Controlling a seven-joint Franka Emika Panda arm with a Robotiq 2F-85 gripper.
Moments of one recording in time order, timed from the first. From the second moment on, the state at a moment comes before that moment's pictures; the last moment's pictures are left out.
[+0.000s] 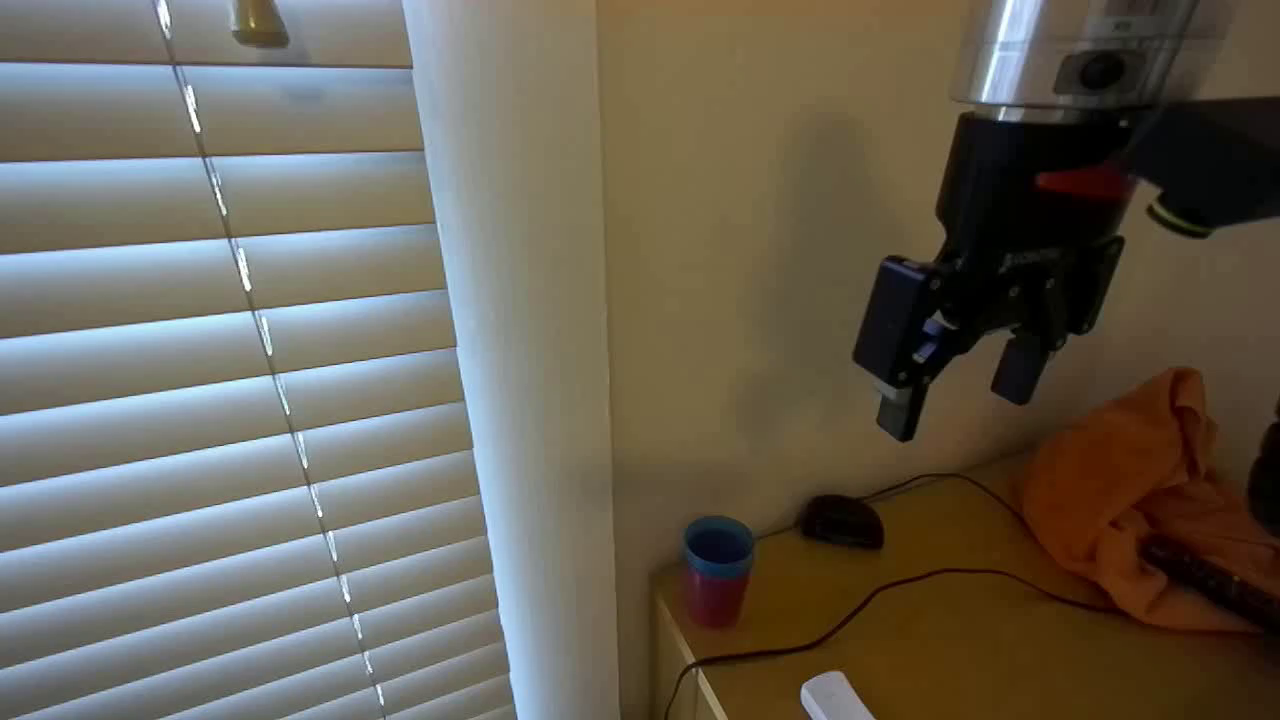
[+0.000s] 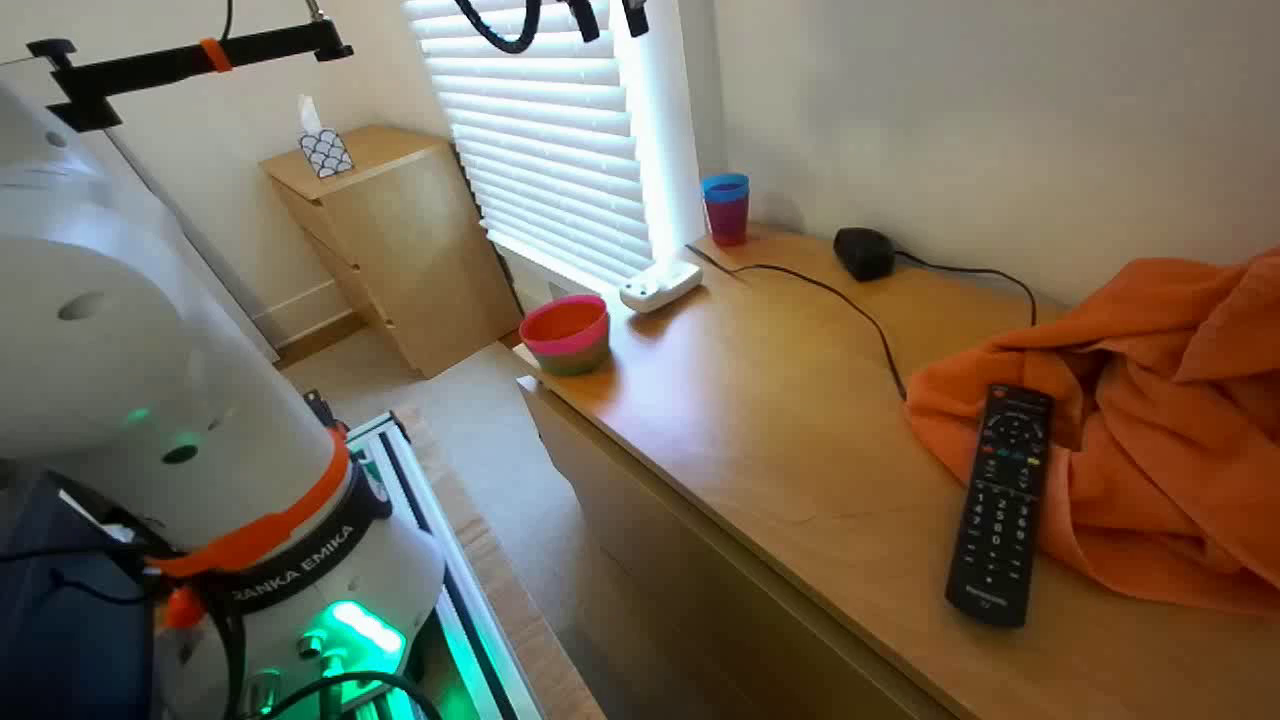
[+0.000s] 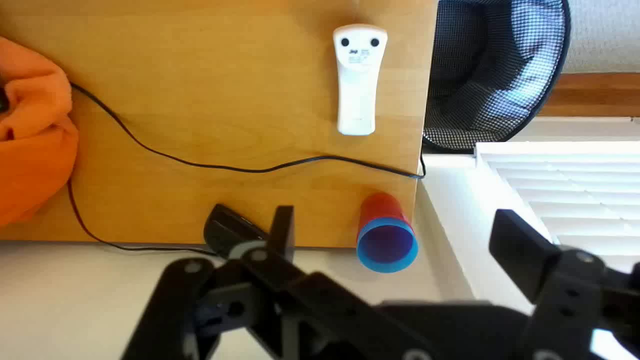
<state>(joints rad) 0.09 -0.24 0.29 -2.15 -0.03 2.02 0.30</state>
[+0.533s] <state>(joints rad) 0.07 -0.23 0.26 -2.17 -0.07 2.02 0.41</state>
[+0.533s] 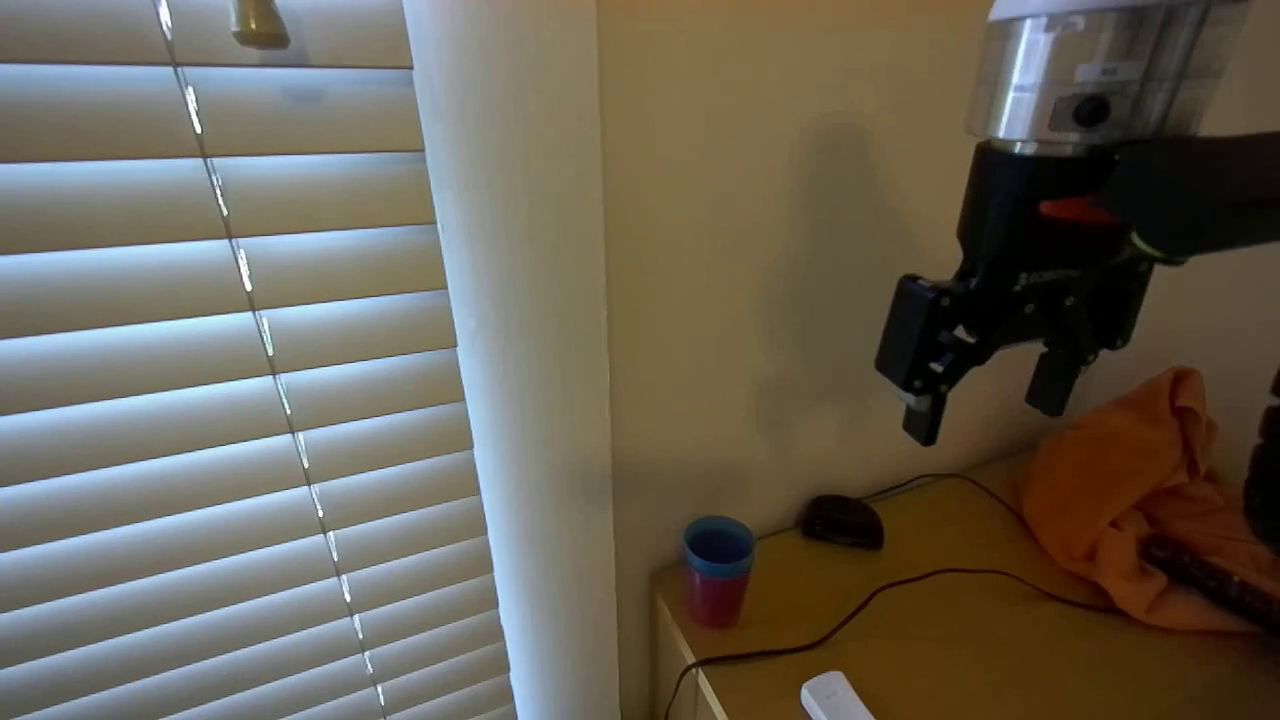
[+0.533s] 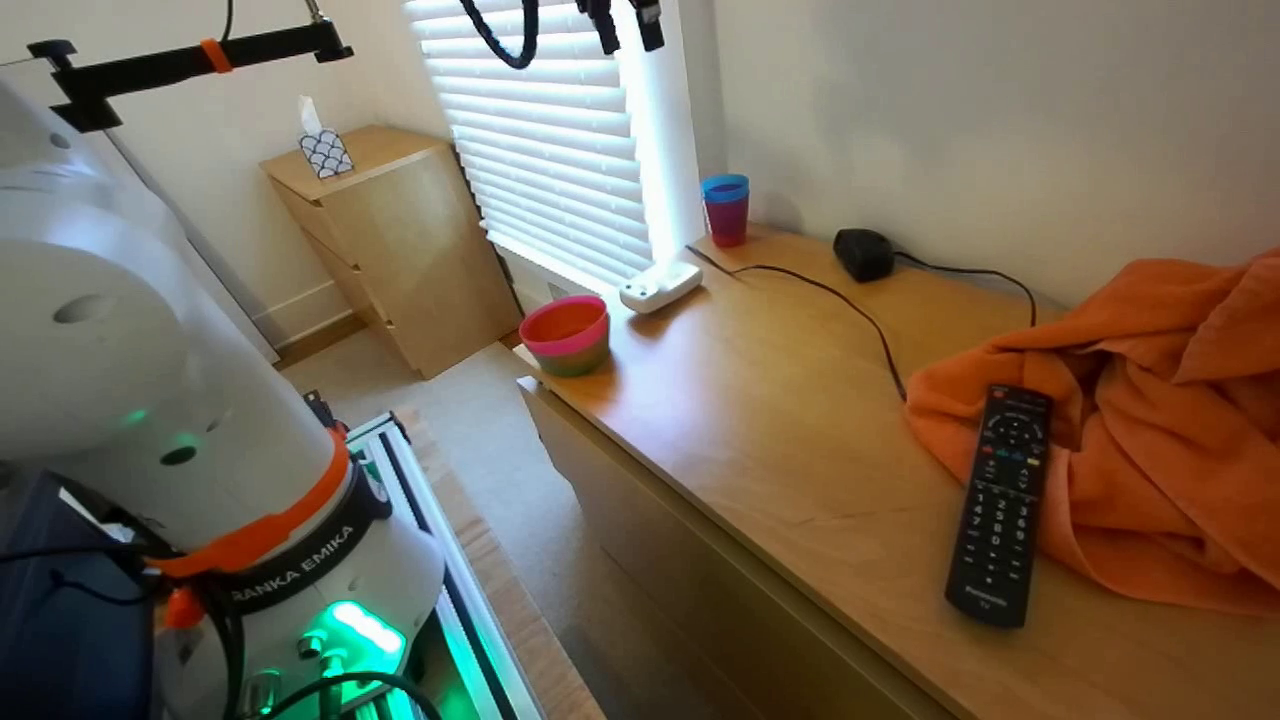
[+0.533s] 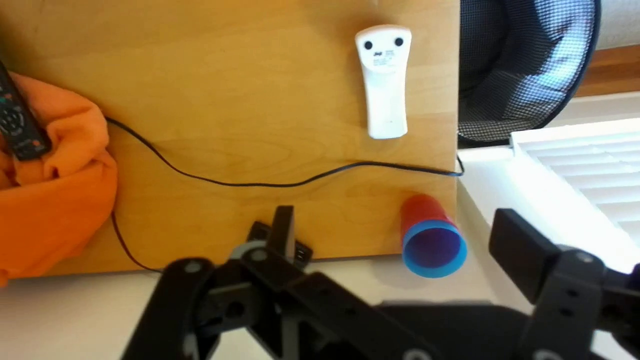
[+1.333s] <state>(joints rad) -0.04 -0.06 0.10 -2.29 -0.21 2.21 0.66</state>
